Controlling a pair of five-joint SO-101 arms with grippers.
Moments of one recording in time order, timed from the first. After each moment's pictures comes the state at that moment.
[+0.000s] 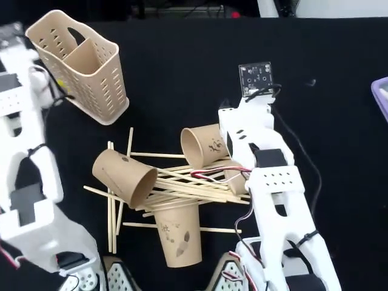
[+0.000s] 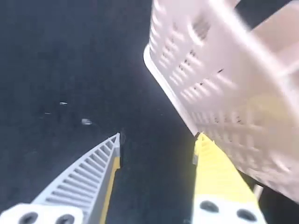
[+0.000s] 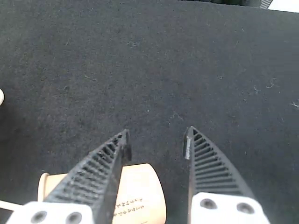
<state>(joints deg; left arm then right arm) -26.1 5.4 -12.0 68.4 -3.2 -5.5 -34.8 54.3 23.7 2.3</state>
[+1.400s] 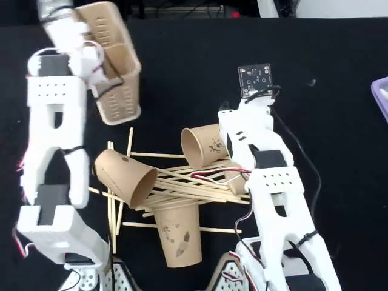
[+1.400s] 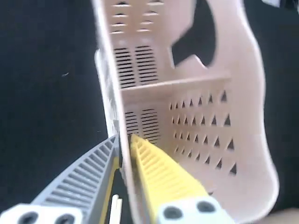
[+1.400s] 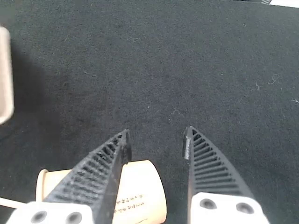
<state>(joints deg) -5.4 6.5 -19.6 70.5 9.0 -5.5 -34.7 55.3 23.3 2.3</state>
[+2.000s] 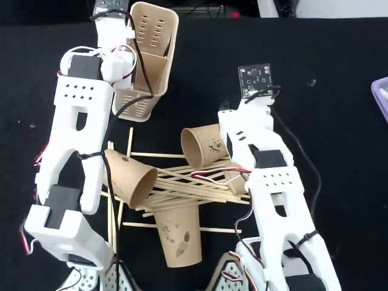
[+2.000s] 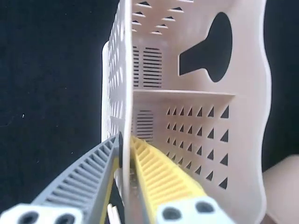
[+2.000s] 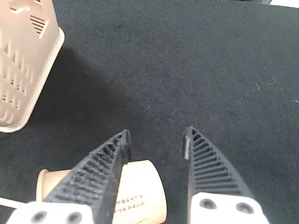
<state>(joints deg) 3.5 6.0 -20.1 71.7 -4.9 -5.5 -34.7 55.3 23.3 2.3</state>
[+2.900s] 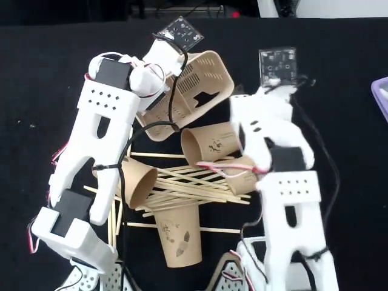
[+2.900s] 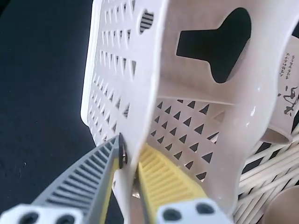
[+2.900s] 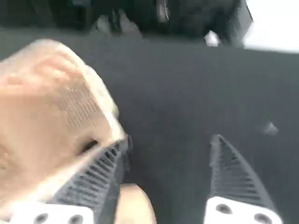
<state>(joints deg) 12.3 5.1 -21.5 84.1 -31.7 -4.7 -42.5 42.3 37.7 2.2</state>
